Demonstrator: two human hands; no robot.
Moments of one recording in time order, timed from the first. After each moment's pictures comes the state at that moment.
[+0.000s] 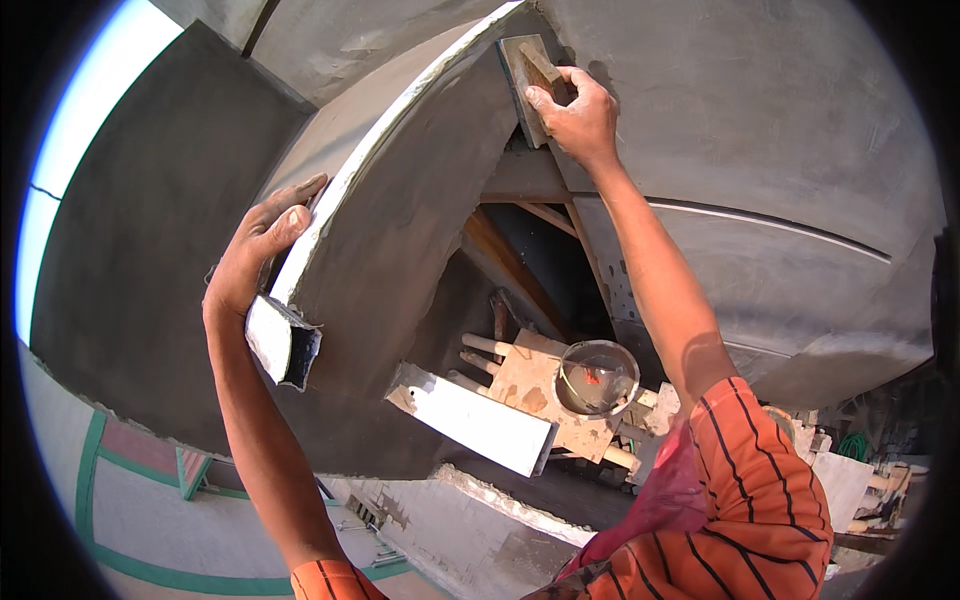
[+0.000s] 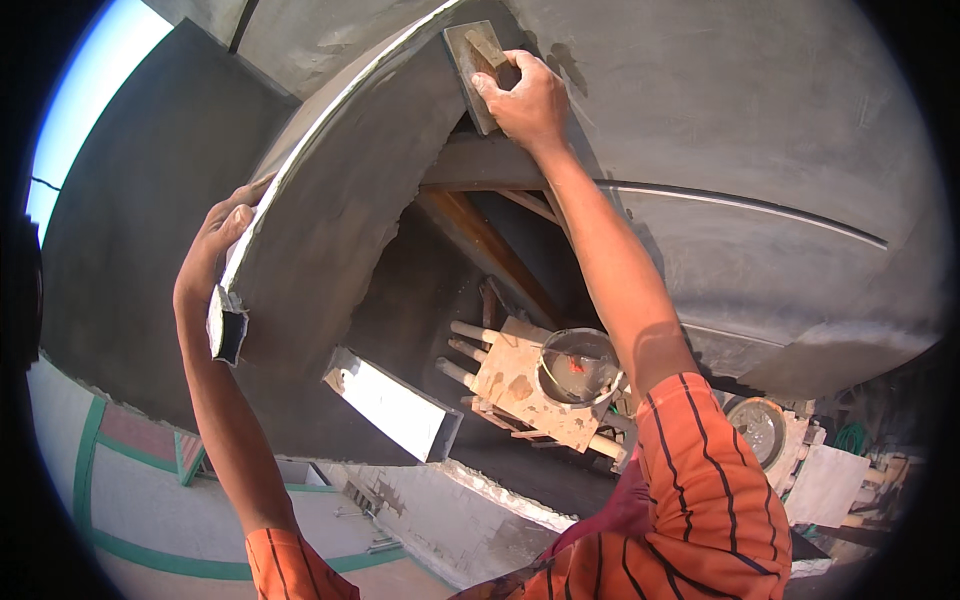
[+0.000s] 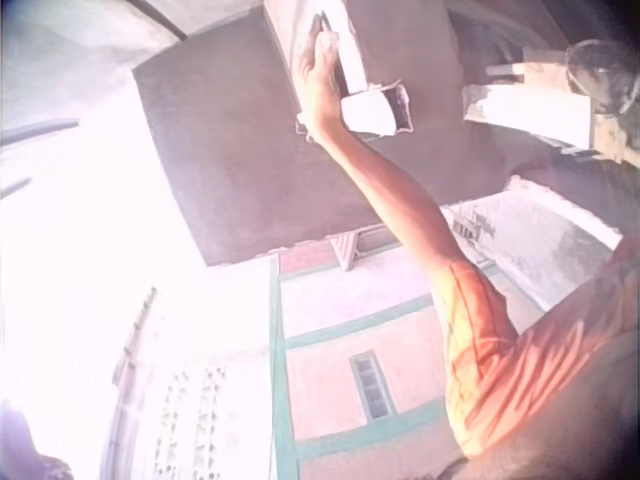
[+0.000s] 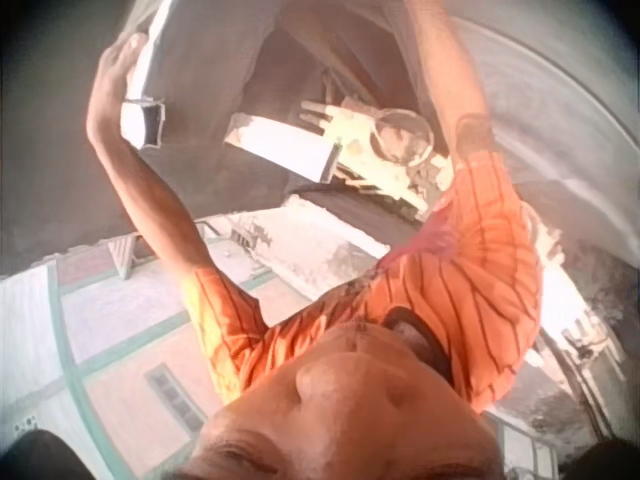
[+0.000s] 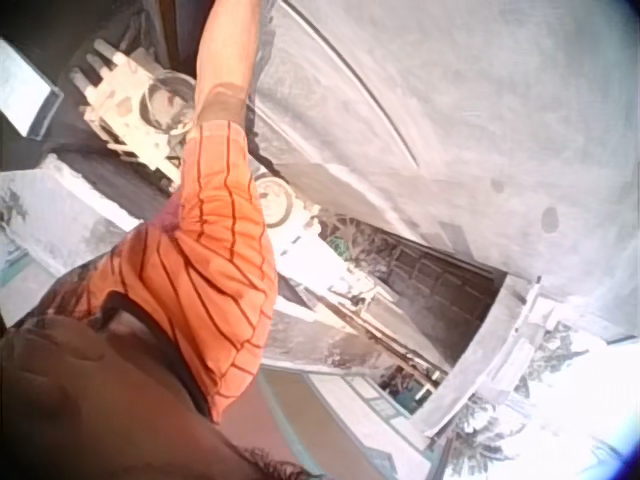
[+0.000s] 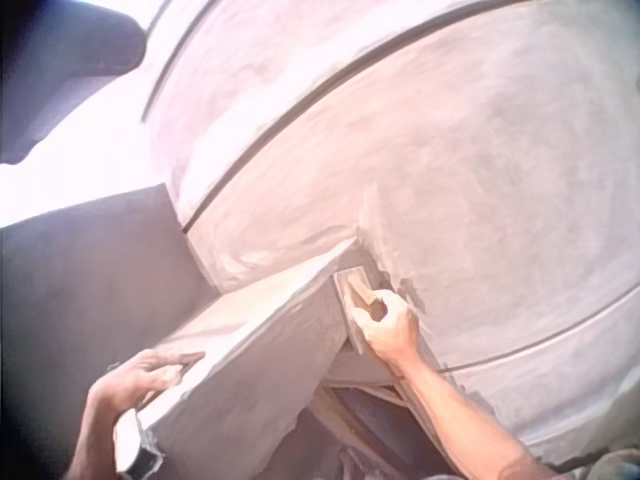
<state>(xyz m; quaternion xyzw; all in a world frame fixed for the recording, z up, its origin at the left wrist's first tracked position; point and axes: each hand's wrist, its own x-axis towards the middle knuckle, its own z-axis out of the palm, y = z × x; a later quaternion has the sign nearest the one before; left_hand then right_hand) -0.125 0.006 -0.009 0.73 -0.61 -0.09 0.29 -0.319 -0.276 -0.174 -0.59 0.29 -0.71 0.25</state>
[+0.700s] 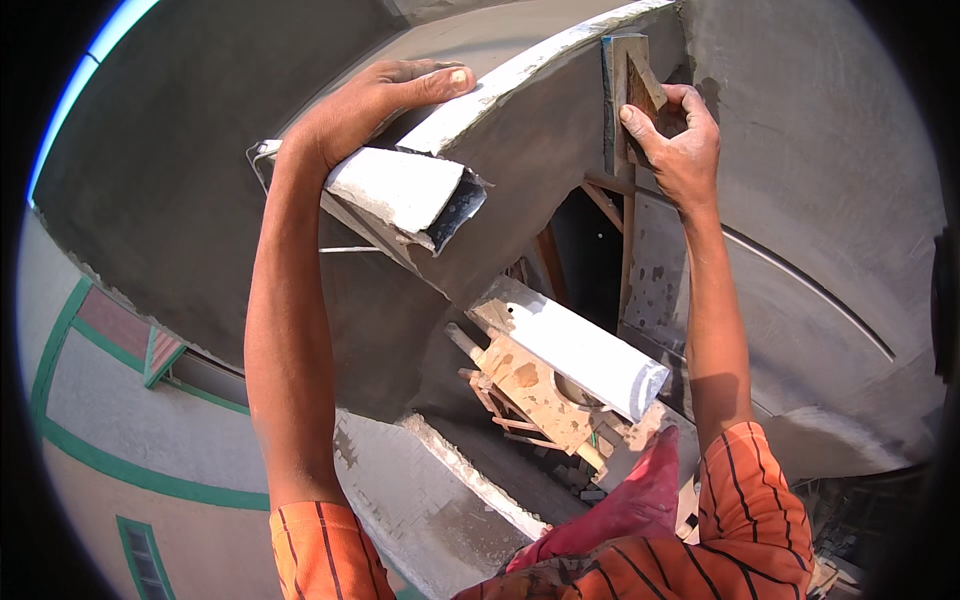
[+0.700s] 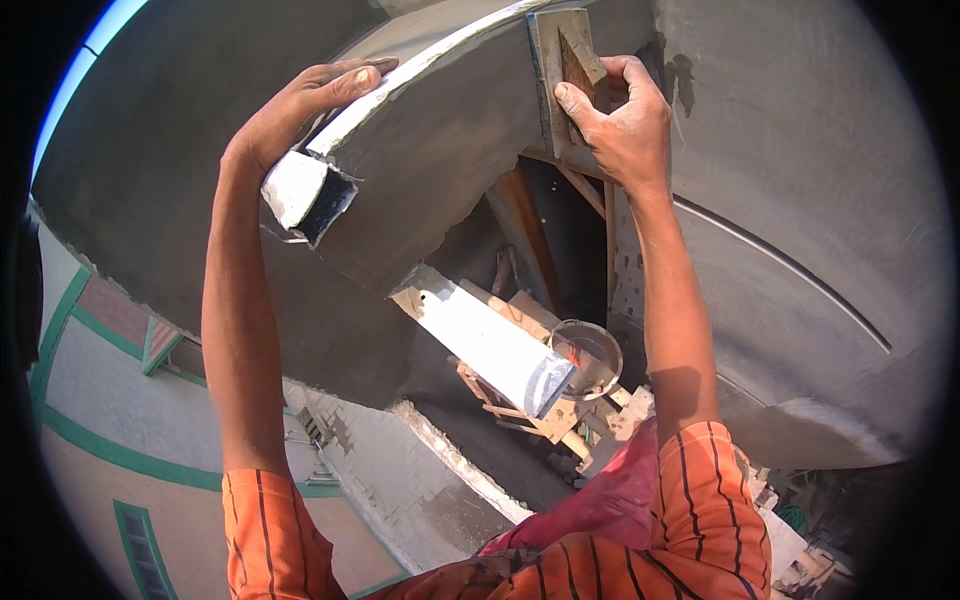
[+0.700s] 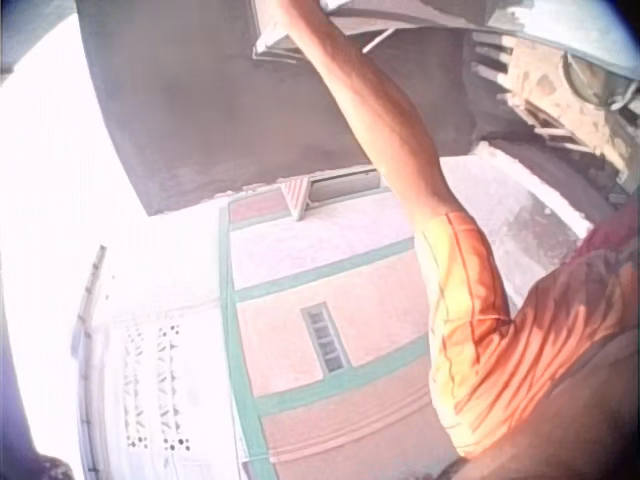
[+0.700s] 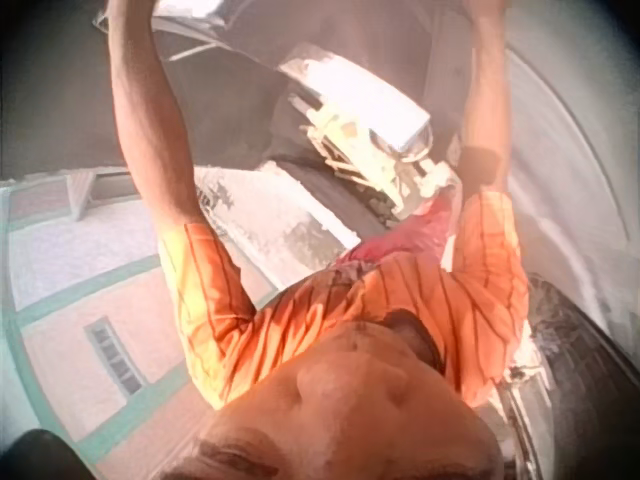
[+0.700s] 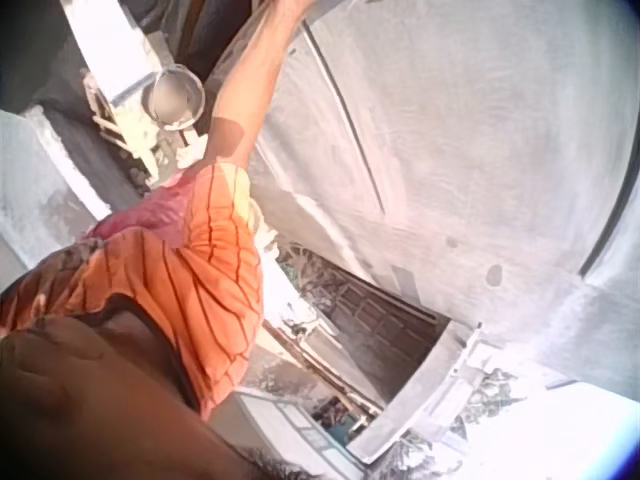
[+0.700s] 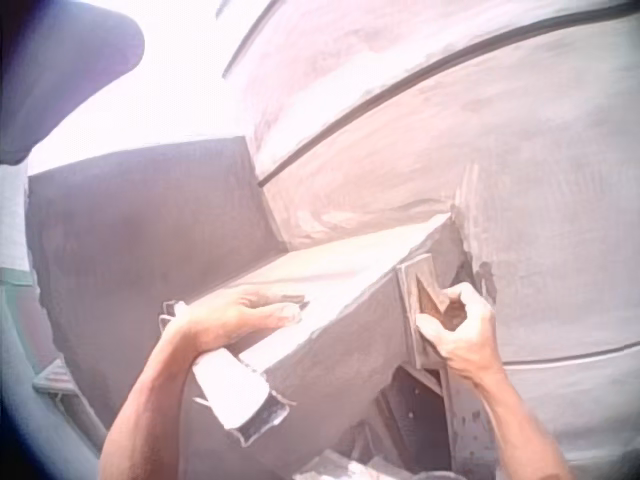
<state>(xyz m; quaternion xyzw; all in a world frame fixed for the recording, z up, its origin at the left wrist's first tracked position) -0.120 0.014 -0.017 0.75 -0.59 -0.09 0.27 -0.311 -0.190 -0.171 -0.67 0.19 -0.65 0.30</state>
